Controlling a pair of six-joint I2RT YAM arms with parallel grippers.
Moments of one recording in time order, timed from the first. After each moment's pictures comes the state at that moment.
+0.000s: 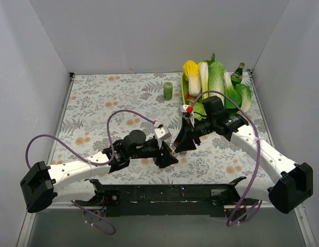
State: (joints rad) left arm -1.01 1.12 0.63 0.20 0.34 -0.29; right arm 0.55 1.20 0.99 -0.56 -1.16 -0.25
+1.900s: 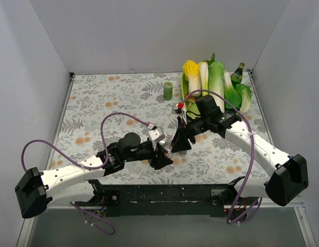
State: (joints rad) left arm -1.01 1.01 0.58 0.14 0.31 -0.26; right arm 0.62 1.28 1.07 -0.63 -1.04 -0.16
